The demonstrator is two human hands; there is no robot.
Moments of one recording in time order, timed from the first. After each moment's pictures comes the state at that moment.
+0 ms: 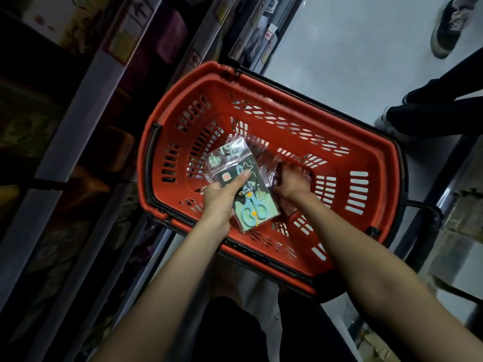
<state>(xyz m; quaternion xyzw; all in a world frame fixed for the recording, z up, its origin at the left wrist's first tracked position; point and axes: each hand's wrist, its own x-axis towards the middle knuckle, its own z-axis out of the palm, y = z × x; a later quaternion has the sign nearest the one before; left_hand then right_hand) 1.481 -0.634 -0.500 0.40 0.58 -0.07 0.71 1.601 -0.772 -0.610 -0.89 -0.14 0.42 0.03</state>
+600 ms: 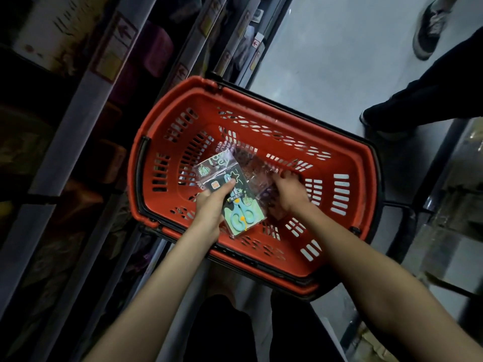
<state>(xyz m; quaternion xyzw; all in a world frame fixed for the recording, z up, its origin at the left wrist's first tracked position) 1.481 -0.635 -0.504 0.42 0.59 -0.10 0.69 1.602 -0.805 -0.606 -0.90 -0.22 0.38 0.06</state>
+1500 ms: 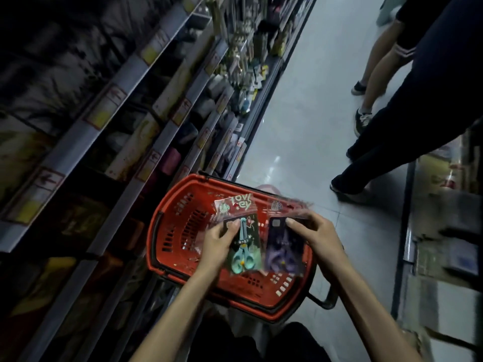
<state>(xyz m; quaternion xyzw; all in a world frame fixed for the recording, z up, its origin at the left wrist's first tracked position) 1.515 -0.690 -0.335 0.67 0.37 -0.05 0.65 1.609 -0.909 -0.314 -0.72 0.03 0.27 0.64</state>
